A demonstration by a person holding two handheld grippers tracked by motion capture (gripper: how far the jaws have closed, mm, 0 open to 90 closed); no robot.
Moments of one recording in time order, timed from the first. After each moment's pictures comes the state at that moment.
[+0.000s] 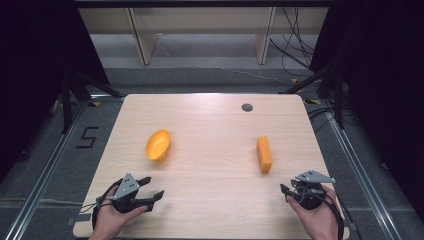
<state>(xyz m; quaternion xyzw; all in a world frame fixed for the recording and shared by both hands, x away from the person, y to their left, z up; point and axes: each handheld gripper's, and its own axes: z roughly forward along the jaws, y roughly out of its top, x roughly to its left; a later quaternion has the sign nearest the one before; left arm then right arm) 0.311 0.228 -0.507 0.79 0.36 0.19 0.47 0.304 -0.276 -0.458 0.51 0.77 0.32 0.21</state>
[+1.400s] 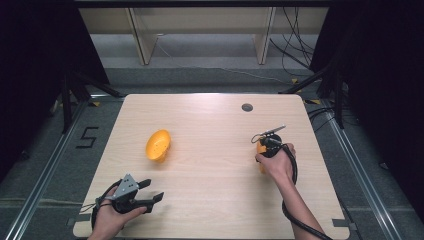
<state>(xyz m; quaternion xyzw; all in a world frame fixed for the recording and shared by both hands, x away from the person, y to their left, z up) 0.310 0.231 -0.509 0.78 0.37 0.16 0.47 0.450 -0.207 -0.458 0.59 0.78 0.16 0.14</state>
